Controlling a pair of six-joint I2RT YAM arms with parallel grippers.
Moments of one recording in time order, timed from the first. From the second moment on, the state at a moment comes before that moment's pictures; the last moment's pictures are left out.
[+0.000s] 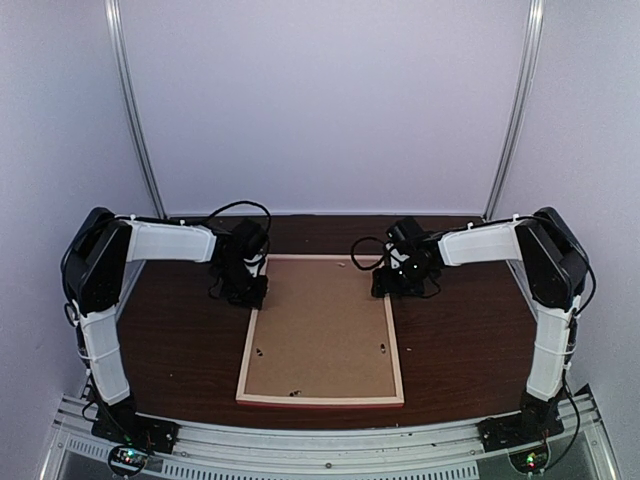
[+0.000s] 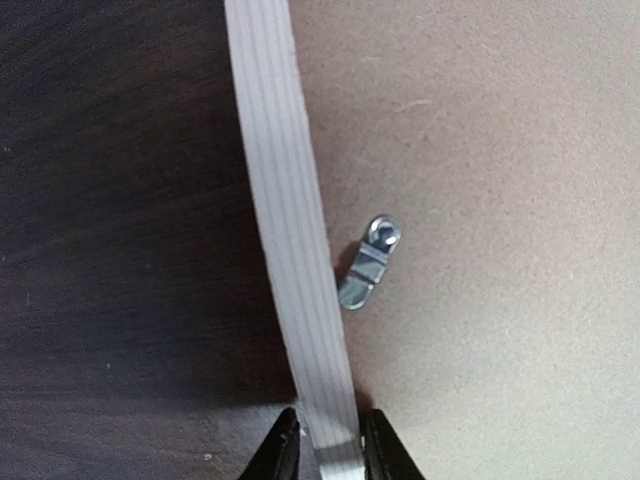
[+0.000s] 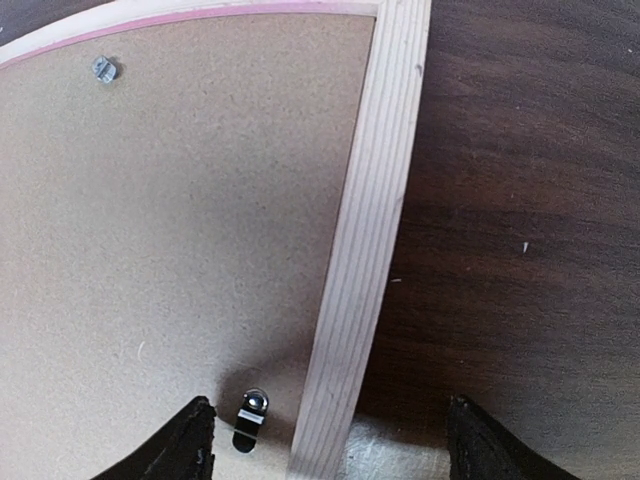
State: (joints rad) left arm -0.60 1.96 1.33 -0.66 -0.01 -0.42; right arm 0.55 1.98 1.29 -0.39 -0.05 0.43
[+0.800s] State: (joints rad) left arm -0.60 1.94 1.30 -0.63 0.02 -0.48; right arm 0.54 1.98 1.30 -0.42 -0.07 0.39
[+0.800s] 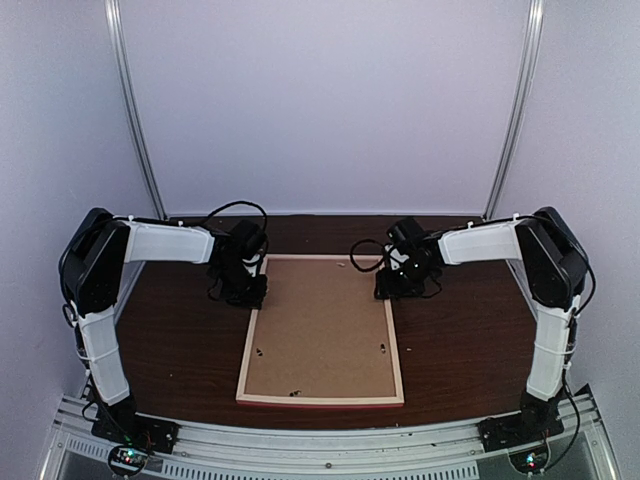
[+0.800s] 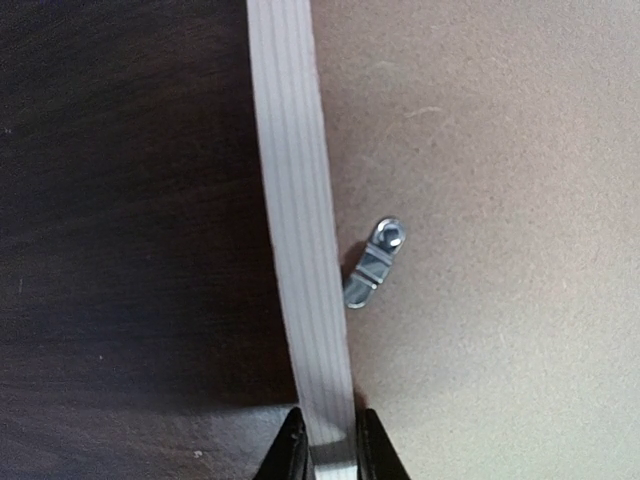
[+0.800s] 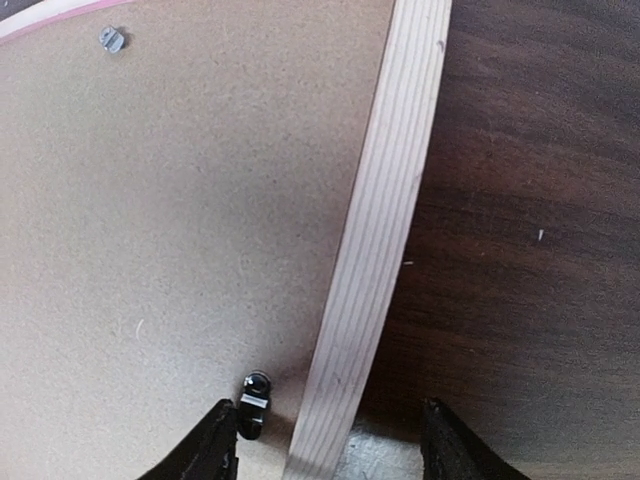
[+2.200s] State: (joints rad) left arm -0.60 1.94 1.30 -0.63 0.02 -0.48; right arm 0.44 2.02 1.33 -0.41 -0.29 0.37
